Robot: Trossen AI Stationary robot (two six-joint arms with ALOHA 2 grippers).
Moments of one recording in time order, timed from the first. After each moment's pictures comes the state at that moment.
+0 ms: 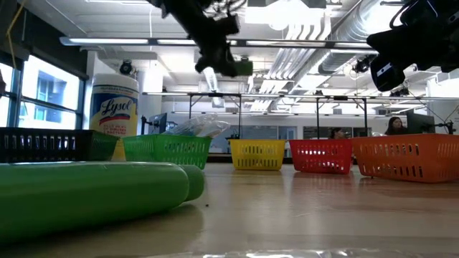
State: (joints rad) left arm 0.33 1.65 1.46 -0.36 -0.30 0.91; right arm 0.20 0.35 0.01 0.40 0.07 0.23
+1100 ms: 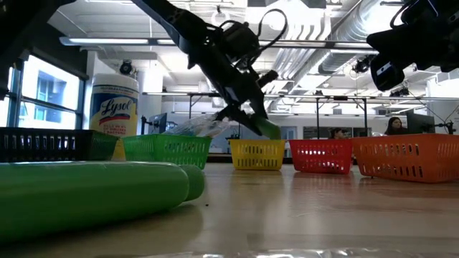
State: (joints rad) left arm 0.27 1.98 1.47 -0.24 0.00 1.66; right arm 0.20 0.35 0.01 0.41 0.07 0.21
